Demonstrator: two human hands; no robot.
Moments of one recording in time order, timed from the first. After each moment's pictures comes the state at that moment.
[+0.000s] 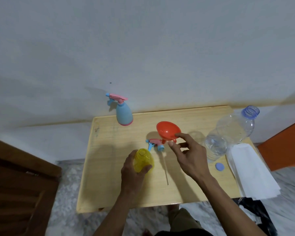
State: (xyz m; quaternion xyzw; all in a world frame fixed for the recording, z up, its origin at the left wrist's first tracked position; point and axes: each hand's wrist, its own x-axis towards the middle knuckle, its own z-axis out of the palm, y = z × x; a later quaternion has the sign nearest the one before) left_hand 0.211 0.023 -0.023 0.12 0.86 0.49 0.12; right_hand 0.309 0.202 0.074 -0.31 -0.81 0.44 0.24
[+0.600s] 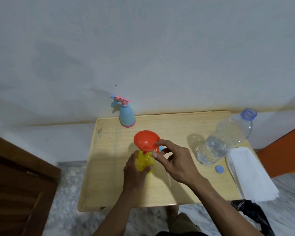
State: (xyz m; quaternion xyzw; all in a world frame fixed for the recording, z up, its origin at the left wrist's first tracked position) left_hand 0.213 0.023 -0.015 0.14 0.86 0.47 0.14; right_hand 0.300 0.170 0.079 -0.15 -0.87 0.44 0.19
